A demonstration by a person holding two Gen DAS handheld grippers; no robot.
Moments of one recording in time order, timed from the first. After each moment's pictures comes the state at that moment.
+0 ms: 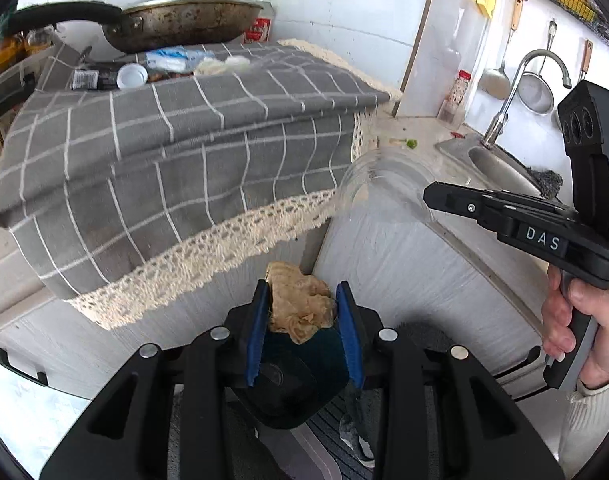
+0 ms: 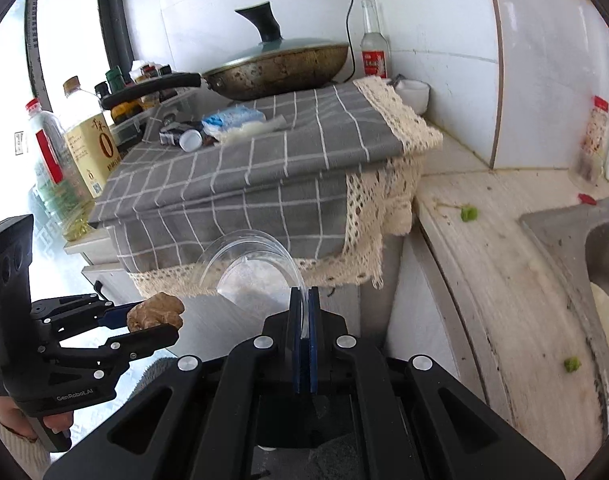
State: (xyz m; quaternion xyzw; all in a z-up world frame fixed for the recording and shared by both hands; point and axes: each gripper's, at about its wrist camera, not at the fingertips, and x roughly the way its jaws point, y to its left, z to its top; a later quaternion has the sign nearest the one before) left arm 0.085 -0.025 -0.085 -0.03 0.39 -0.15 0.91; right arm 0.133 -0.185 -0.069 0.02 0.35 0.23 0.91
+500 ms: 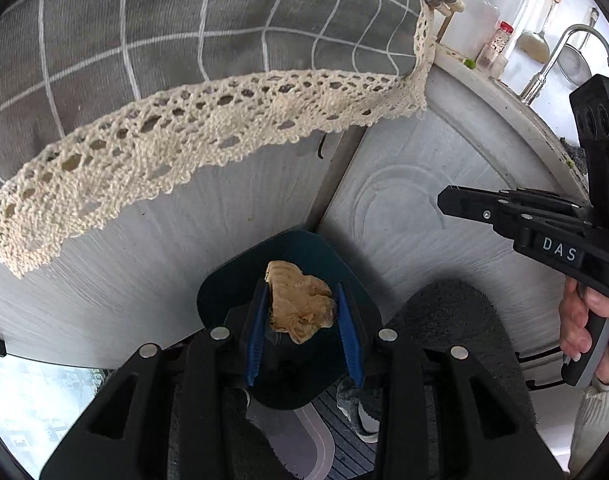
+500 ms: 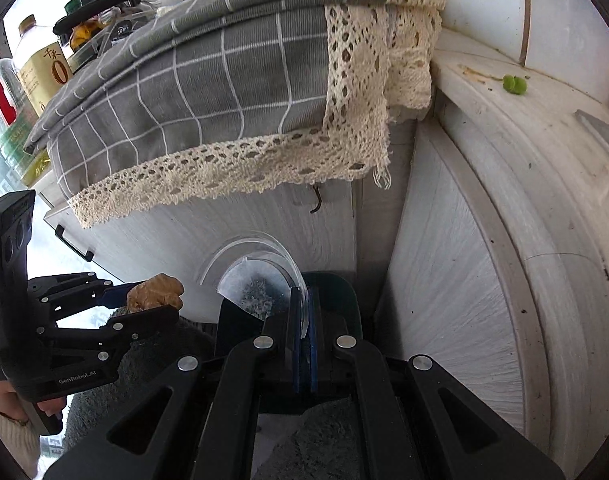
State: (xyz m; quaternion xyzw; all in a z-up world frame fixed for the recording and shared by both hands) left arm 0.126 -0.020 -0.176 -0.05 0.48 -0.14 0.87; right arm 0.164 -0.173 -0.157 -0.01 0.45 0.23 0.86
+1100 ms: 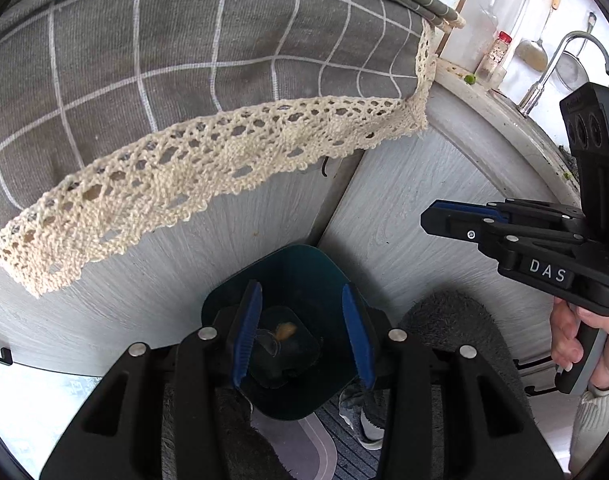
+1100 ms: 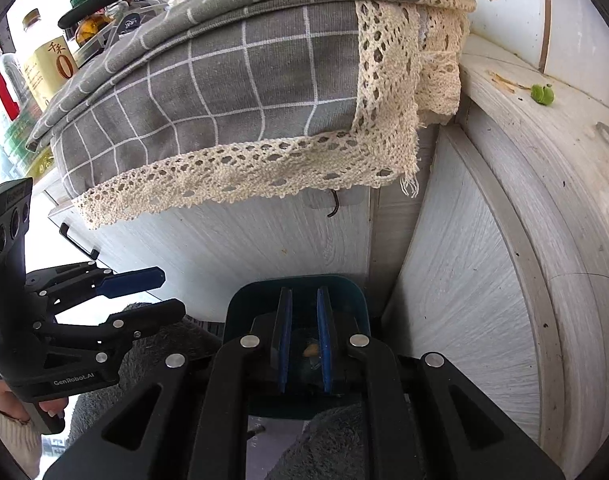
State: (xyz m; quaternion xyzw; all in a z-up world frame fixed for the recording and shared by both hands) left arm 0.124 -0.013 -0.160 -0.05 0.46 -0.14 0.88; right arm 0.166 -0.156 -0.152 -0.02 0.45 0.24 0.86
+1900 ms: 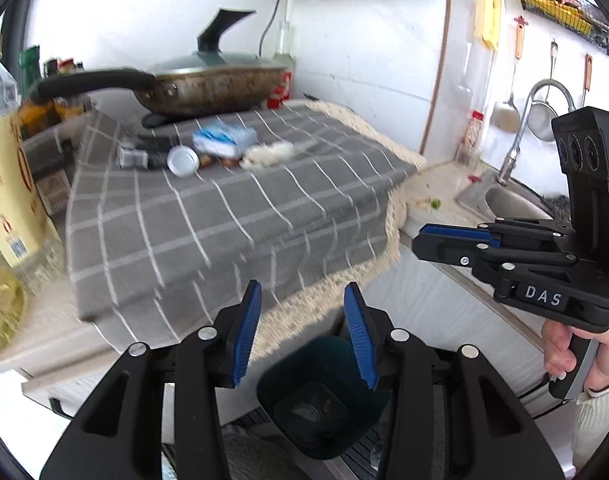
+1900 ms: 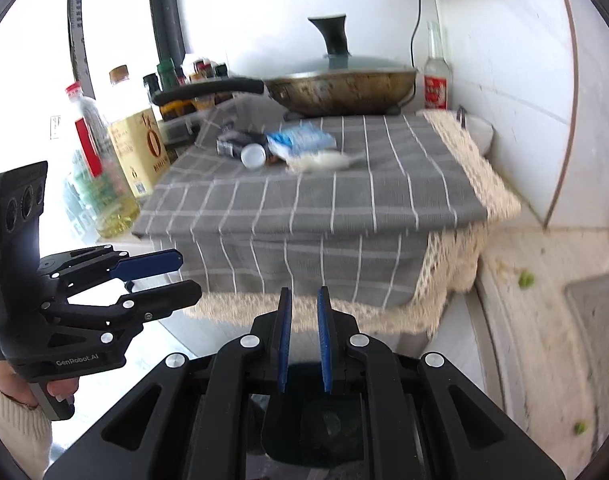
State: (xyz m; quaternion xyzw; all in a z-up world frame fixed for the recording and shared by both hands) left arm 0.086 0.016 -0.014 0.00 0.32 -0.10 0.94; right arm 0.139 -0.136 -0.028 -0.02 0.30 0.31 0.90
